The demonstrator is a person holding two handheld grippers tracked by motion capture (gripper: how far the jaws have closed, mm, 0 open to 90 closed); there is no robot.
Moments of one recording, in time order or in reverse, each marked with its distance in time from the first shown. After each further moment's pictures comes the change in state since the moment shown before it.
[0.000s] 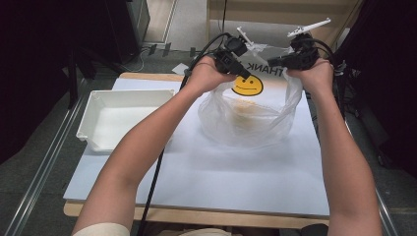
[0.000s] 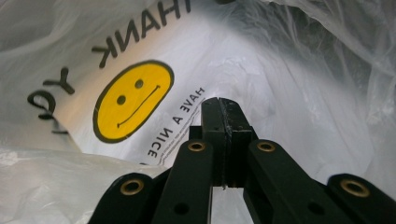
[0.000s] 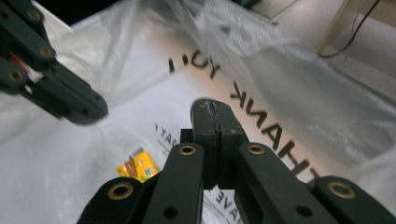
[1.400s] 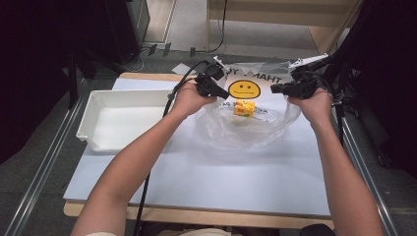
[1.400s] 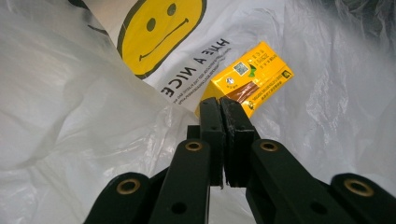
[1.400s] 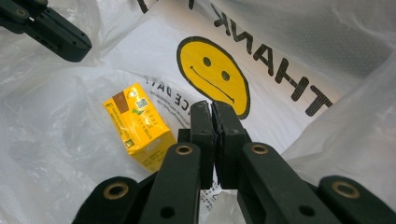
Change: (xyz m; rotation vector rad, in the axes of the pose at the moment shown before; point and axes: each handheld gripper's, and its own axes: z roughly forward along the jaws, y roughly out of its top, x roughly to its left) left arm 0.023 -0.080 0.026 0.025 0.027 -0.121; right arm 0.008 -0.075 0.014 0.036 -0.029 0.053
